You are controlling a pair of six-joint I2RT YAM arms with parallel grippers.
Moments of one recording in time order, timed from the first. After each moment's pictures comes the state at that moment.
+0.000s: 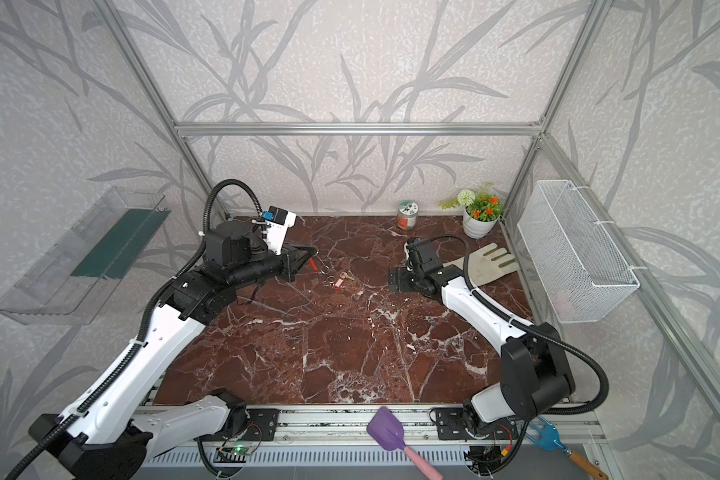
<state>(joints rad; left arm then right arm) -0.46 1.12 1.29 -0.58 0.30 -0.22 0.47 1.53 1.09 -0.47 -0.05 0.35</state>
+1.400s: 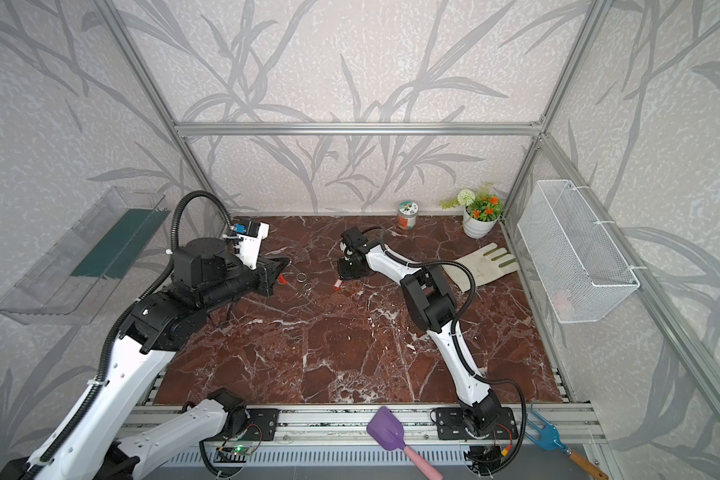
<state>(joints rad) -0.46 0.95 1.28 -0.77 0.11 -0.22 0.62 2.43 1.99 -0.63 -0.27 0.40</state>
